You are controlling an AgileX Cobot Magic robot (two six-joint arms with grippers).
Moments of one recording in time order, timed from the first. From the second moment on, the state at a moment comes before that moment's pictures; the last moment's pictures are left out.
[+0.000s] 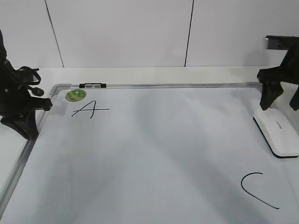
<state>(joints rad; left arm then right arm) -0.10 2.03 -1.38 -0.16 1.03 0.00 -0.01 1.91 -1.54 0.06 1.21 -0.05</state>
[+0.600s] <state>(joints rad) -0.10 2.03 -1.38 -0.16 1.03 0.00 -0.01 1.85 -1.56 0.11 1.22 -0.05</state>
